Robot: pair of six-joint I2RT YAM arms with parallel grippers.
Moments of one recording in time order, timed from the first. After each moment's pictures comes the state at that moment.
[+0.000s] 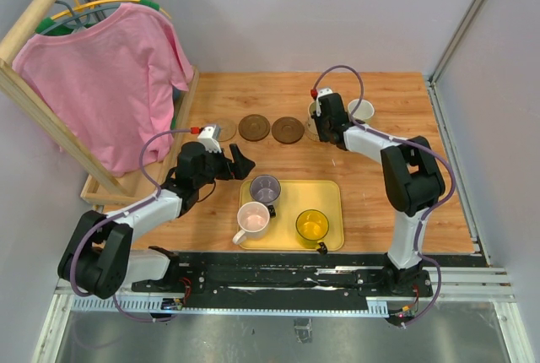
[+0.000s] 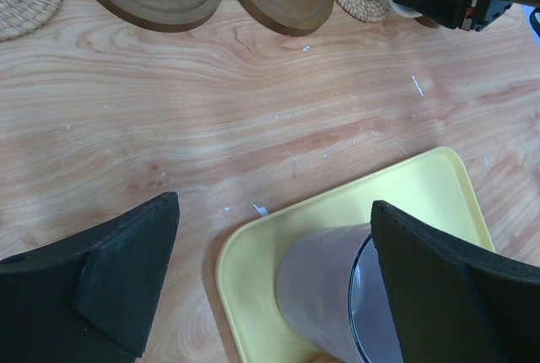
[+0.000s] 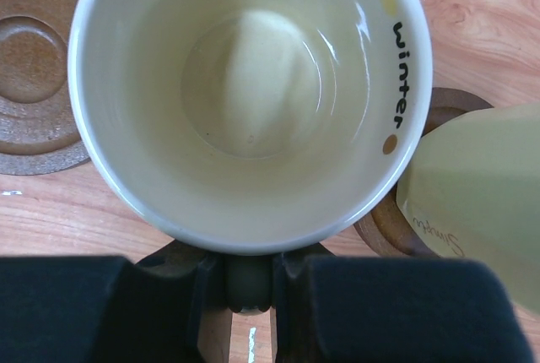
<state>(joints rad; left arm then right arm) -0.38 1.25 0.48 0.40 0.21 -0.46 0.40 1.93 1.27 -0.08 0.19 -0.03</state>
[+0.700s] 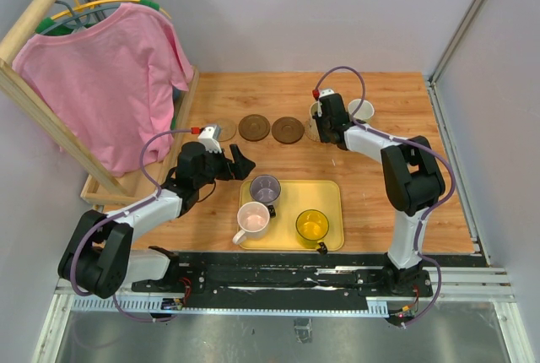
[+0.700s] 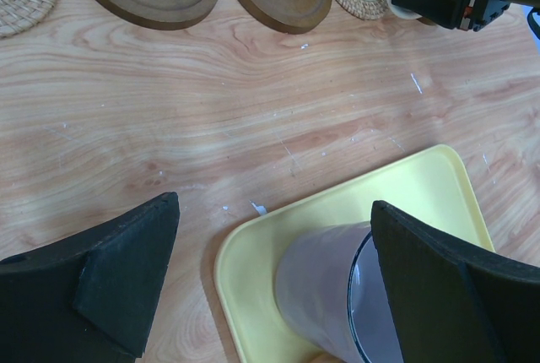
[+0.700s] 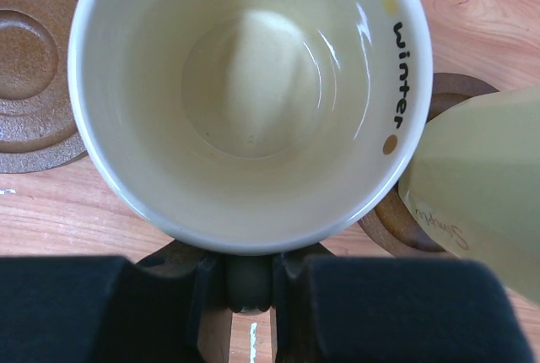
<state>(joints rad) -0.38 1.25 0.48 0.40 0.21 -0.46 0.39 1.94 1.27 -0.10 0.19 0.00</state>
